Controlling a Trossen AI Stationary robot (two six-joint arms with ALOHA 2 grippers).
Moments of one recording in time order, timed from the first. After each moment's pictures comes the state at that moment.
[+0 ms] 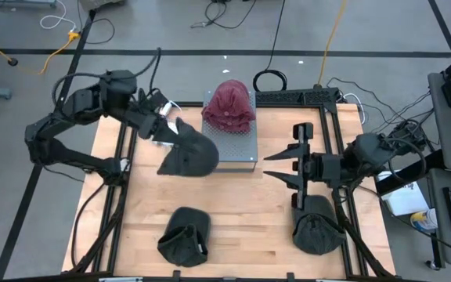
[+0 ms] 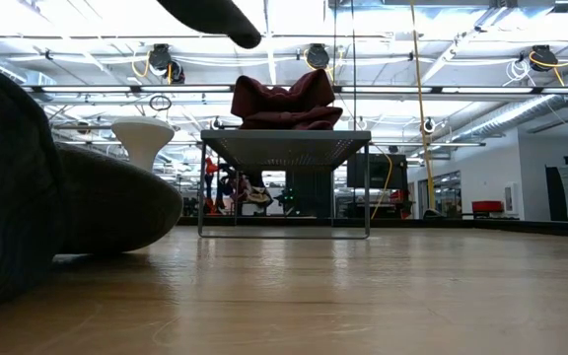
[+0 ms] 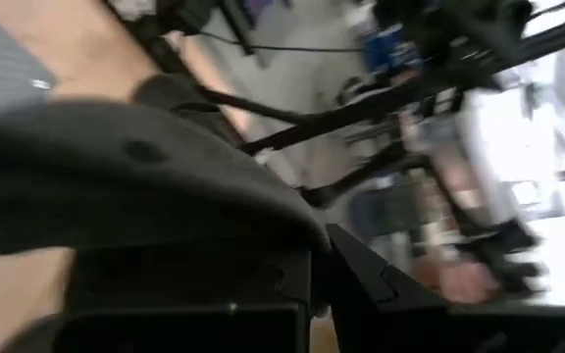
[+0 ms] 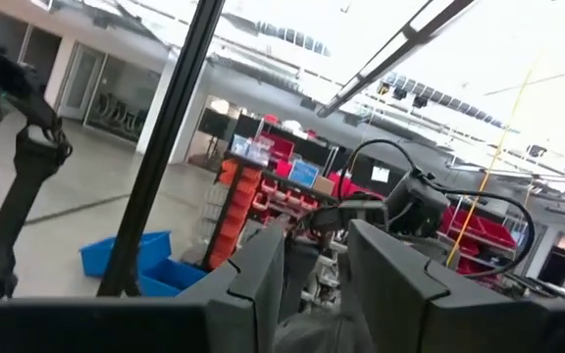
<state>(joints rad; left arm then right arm) 0.26 1.17 1.61 -0.80 0.63 -0.90 0.47 1.27 1.49 0.11 0.37 -0.46</state>
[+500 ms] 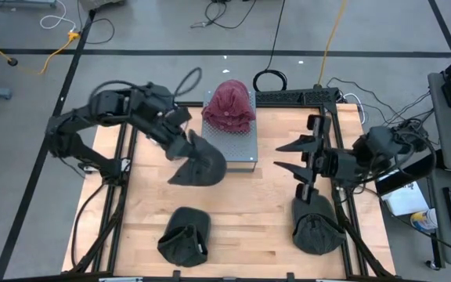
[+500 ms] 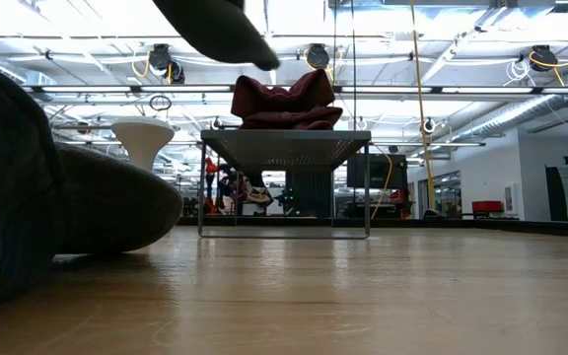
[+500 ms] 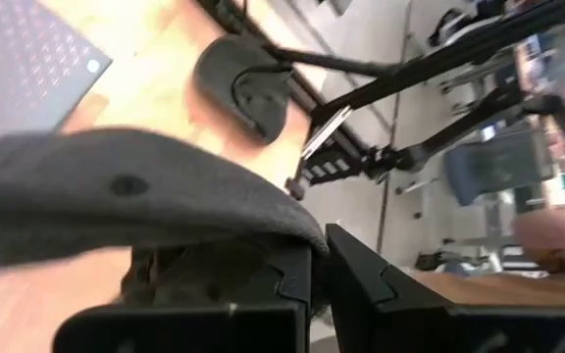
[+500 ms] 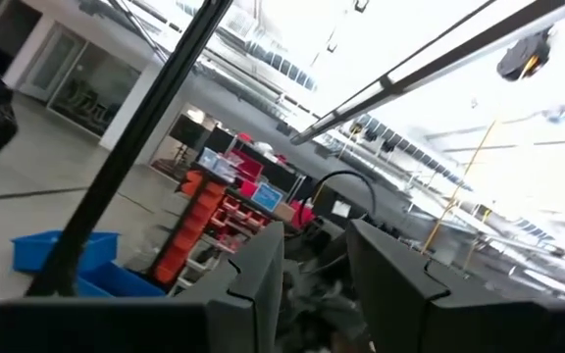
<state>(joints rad) 0.08 1.42 1.87 -1.06 0.42 -0.75 0.47 1.23 1.49 0.16 0.37 -0.68</state>
